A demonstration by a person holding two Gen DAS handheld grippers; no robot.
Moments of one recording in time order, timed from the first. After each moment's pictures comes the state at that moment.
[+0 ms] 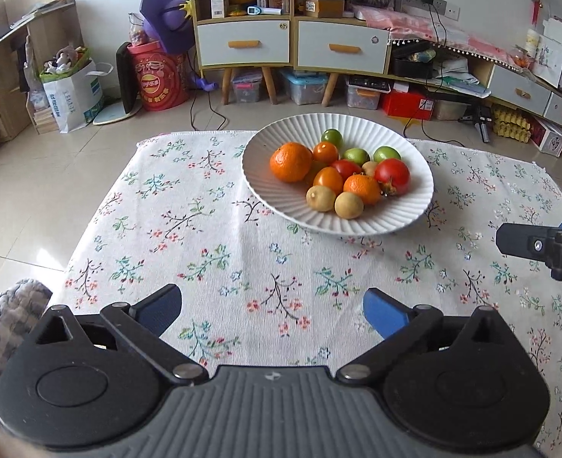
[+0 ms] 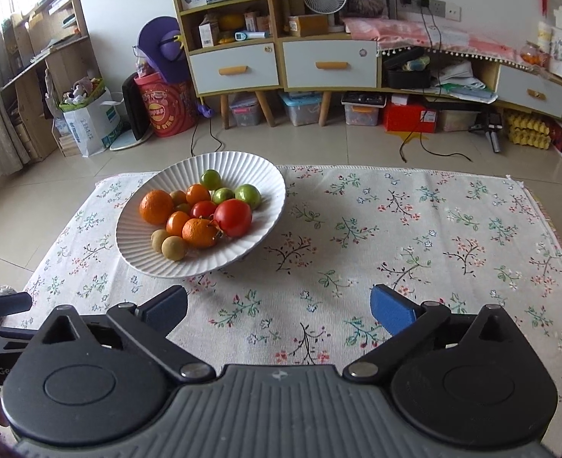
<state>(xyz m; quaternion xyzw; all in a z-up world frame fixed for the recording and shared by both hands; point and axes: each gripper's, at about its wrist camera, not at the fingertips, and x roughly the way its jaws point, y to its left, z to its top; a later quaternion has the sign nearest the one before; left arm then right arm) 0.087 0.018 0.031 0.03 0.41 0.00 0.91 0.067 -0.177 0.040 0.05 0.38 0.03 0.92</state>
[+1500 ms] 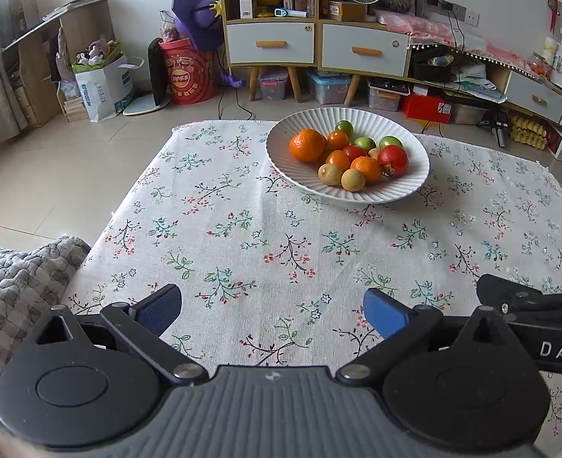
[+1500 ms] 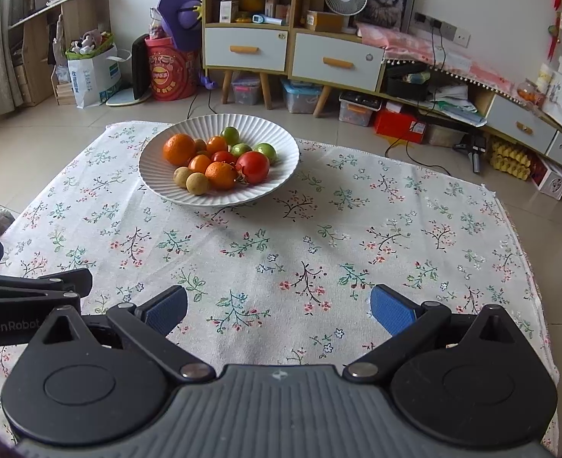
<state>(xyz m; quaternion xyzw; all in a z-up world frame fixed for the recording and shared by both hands) 0.036 0.013 0.040 0.02 0.41 0.04 0.91 0.017 -0.141 0.040 -0.05 0.39 0.00 0.92</state>
